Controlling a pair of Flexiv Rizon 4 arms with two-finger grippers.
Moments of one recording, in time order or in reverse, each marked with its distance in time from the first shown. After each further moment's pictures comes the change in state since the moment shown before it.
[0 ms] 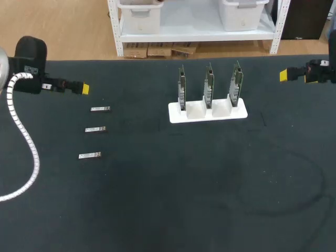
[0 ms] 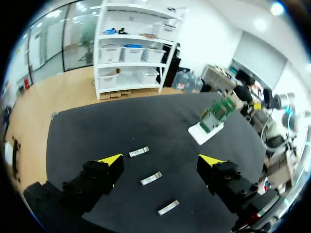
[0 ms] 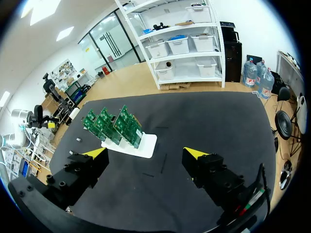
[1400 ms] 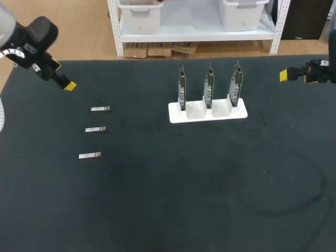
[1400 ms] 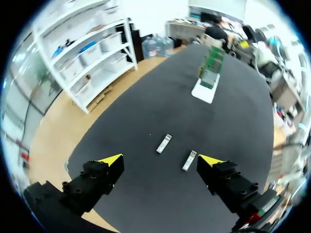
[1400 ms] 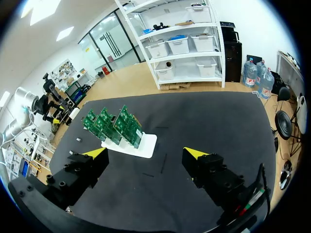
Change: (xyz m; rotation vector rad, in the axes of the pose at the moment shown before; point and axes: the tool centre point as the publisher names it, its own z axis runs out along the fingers) left arm -0.020 0.051 0.011 0.036 0.299 0.564; right arm 0.000 0.000 0.000 0.000 0.000 0.000
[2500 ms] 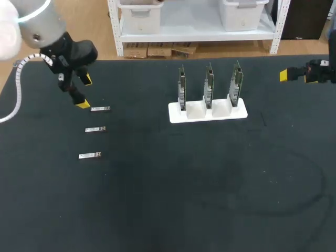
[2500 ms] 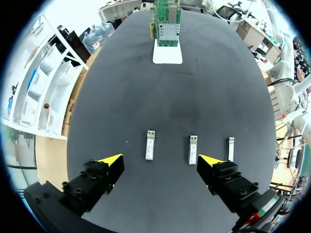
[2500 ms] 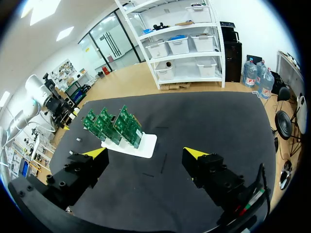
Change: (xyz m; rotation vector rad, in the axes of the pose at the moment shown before) left arm 0.002 -0.005 0.078 0.211 0.220 0.433; right arm 0.000 0.000 0.000 0.000 0.000 0.000
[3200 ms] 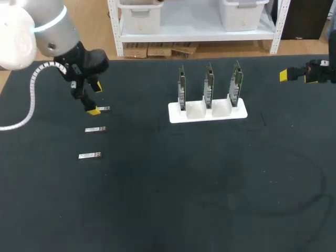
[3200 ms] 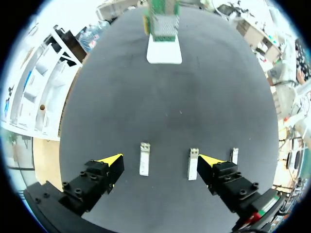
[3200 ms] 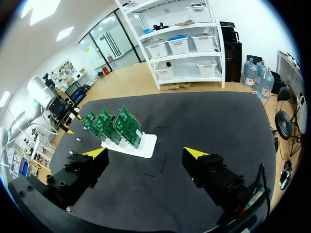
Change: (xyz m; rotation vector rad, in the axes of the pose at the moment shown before) left arm -0.018 -0.003 0.025 0.014 -0.016 -0.010; right arm 0.000 0.000 0.000 0.000 0.000 0.000
